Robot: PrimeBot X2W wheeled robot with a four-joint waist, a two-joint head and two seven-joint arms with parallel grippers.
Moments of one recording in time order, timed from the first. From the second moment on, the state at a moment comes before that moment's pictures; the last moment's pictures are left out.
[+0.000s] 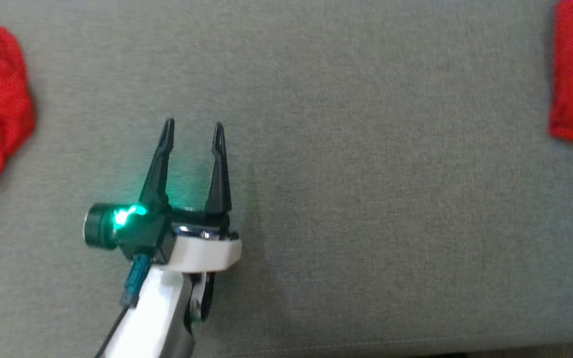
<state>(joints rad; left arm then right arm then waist) -0.26 0.05 -0.36 0.11 -0.18 0.17 -0.26 -0.56 -0.77 0.24 0.66 0.73 0.13 0.05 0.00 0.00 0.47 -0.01</state>
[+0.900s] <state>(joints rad) -0.23 0.05 -0.38 0.21 -0.22 0.17 -0.26 -0.49 -0.40 0.15 0.66 0.39 0.13 -0.25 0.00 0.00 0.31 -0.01</state>
